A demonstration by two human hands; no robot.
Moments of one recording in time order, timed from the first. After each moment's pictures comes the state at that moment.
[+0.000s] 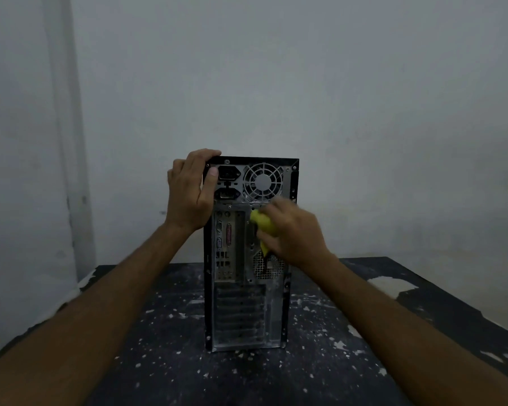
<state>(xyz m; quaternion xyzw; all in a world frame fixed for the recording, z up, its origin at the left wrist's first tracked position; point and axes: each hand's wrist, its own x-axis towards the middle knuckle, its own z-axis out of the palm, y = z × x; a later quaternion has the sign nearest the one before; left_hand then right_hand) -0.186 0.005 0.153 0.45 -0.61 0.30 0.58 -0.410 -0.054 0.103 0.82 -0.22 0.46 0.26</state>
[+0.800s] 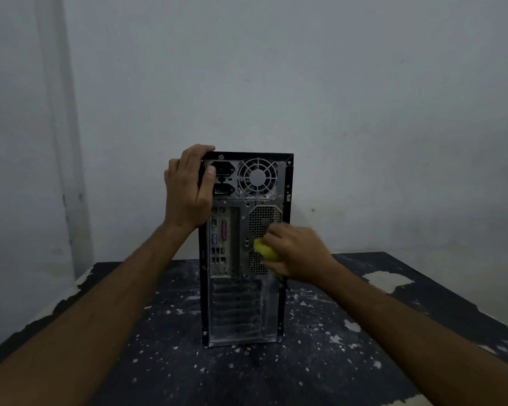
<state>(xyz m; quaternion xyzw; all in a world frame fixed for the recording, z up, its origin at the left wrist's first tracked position) -0.195 0.003 0.148 0.46 -0.60 0.29 0.59 -0.438 -0.067 0.068 0.87 -0.15 0.35 0.33</state>
